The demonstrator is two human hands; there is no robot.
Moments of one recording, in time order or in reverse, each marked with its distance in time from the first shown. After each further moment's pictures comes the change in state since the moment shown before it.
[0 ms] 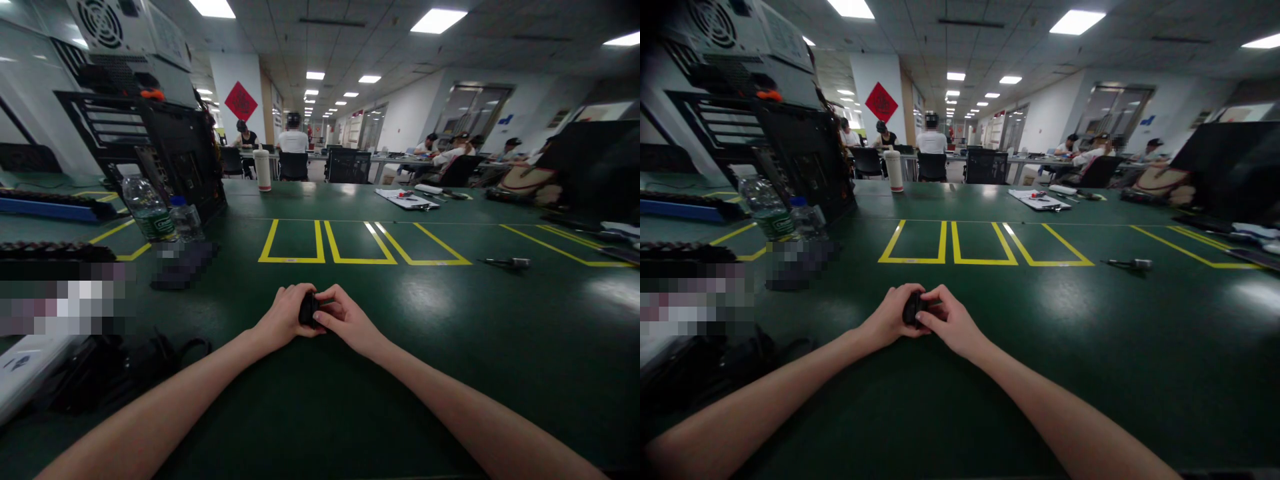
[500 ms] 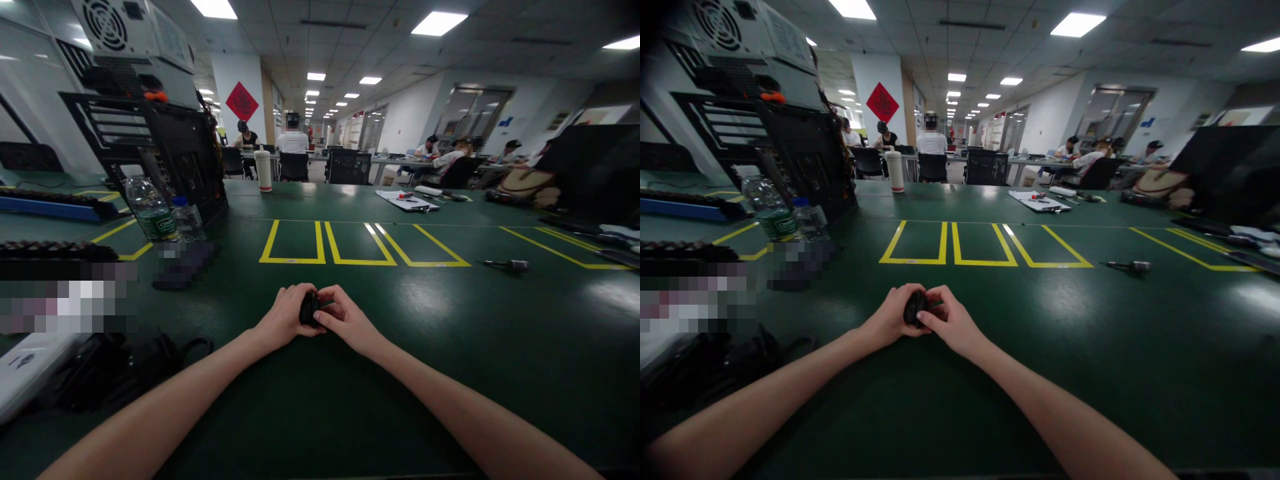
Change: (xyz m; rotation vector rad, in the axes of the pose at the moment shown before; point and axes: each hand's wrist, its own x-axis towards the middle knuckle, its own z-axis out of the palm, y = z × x) left_hand 0.000 0.001 0.000 -0.028 0.019 -0.007; right_hand 0.000 -0.004 -0.002 -0.047 0.005 0.019
